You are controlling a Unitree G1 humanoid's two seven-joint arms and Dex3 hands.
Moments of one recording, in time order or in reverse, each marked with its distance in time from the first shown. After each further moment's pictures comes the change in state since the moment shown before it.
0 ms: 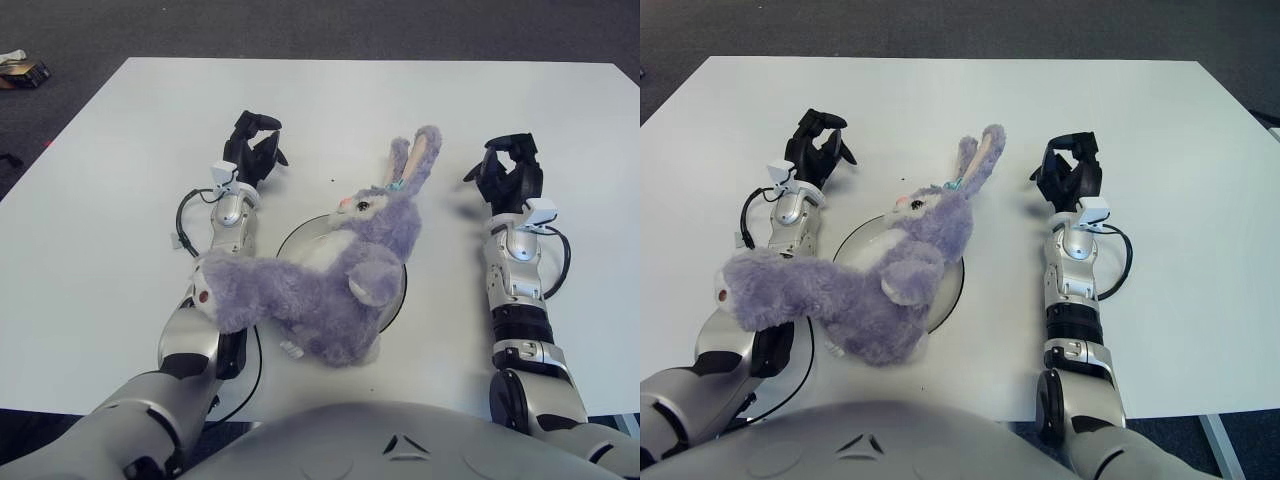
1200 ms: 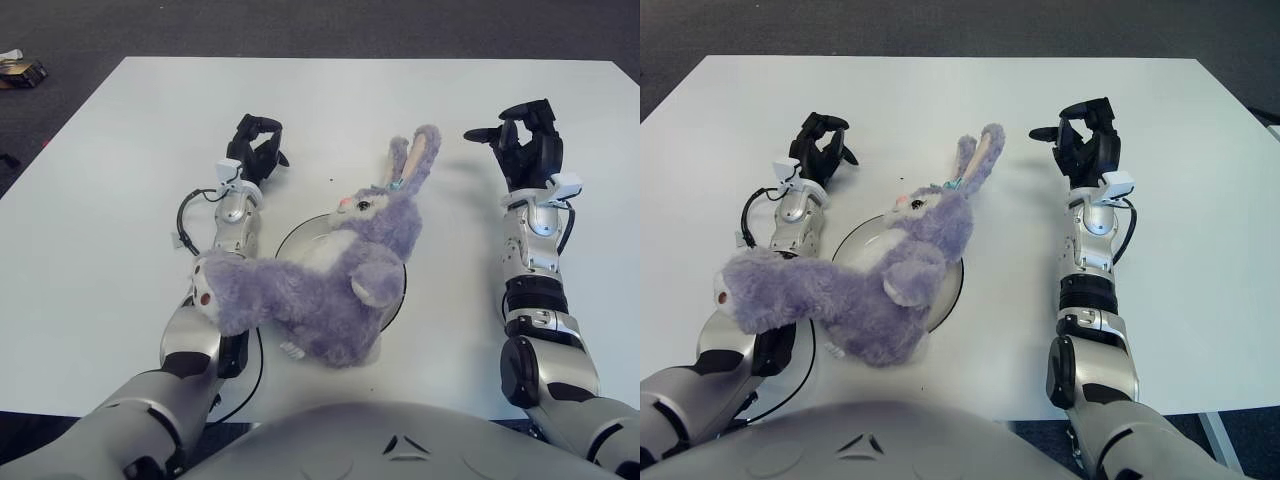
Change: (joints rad) left arm -0.028 -0.001 -0.002 0.020 0.019 0.090 0.055; right arm -0.207 -0.014 -0.126 0.259 0.139 -0.217 0.050
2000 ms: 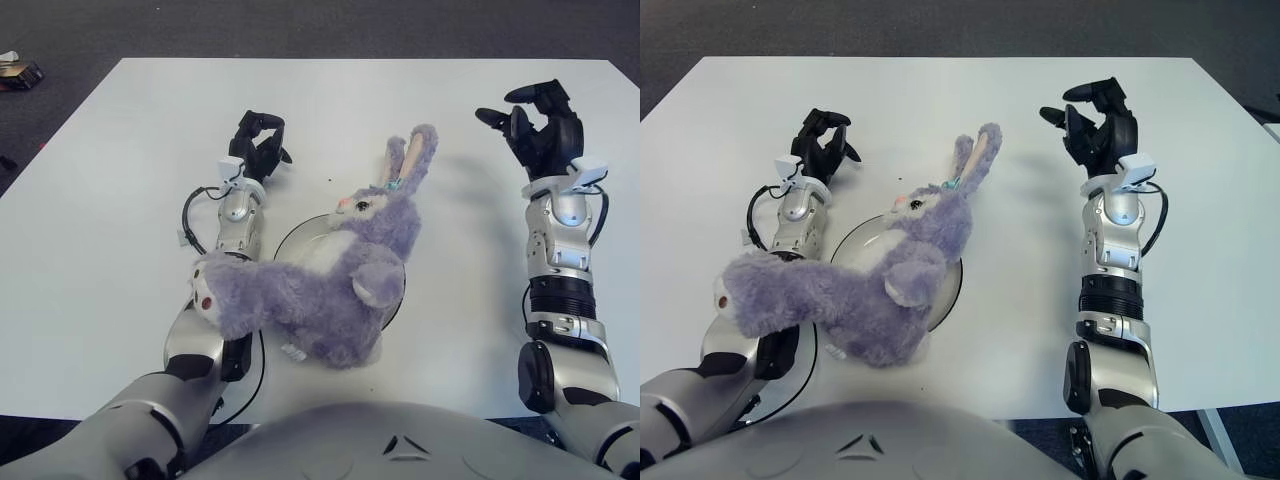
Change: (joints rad) left arm 0.014 -0.014 -0.007 -0.040 0.012 0.027 0.031; right arm -0.017 -0.103 0.020 -0.034 -0.043 0.087 0.078
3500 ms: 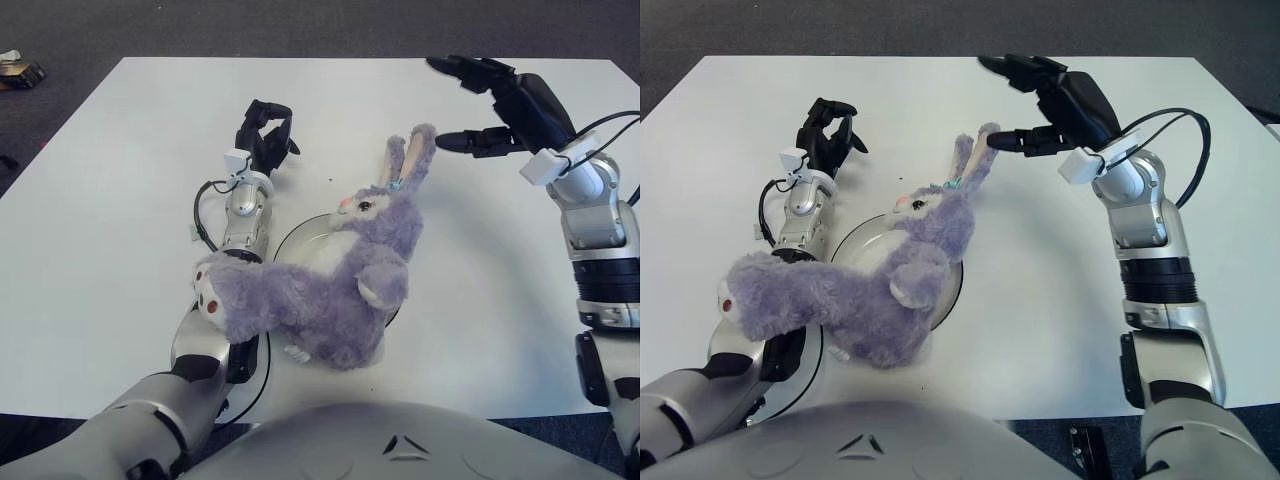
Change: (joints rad) left arm 0.006 -0.039 -0.023 -0.121 0.000 0.045 0.029; right arm -0.031 -0.204 0.188 -0.404 -0.415 0.076 0.017
